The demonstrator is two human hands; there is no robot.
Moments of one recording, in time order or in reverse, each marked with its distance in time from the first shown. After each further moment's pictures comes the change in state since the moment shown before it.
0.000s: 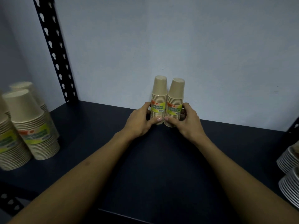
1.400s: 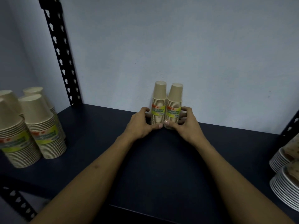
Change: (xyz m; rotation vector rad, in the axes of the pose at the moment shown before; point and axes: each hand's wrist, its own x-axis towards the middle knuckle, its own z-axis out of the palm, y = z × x) left_hand -0.010 0.004 -0.004 -0.062 -0.020 -0.142; right_hand -0.008 -0.004 -0.007 -0.034 -0.055 0.119
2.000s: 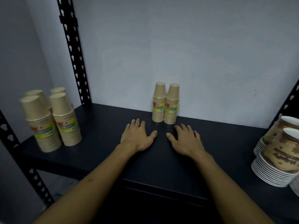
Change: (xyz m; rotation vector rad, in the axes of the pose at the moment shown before) left_hand -0.081 0.005 -0.003 0.567 -0.098 -0.086; right_hand -0.076 -0.015 0.003 -0.717 -0.212 0.108
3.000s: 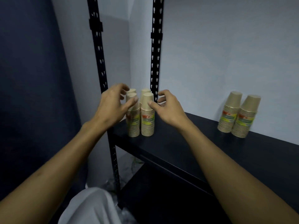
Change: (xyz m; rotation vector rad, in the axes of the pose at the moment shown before) left_hand -0.152 -0.190 -0.181 -0.133 0.756 -0.103; right_hand -0.029 -0.276 -0.023 0.735 0.012 -0.574
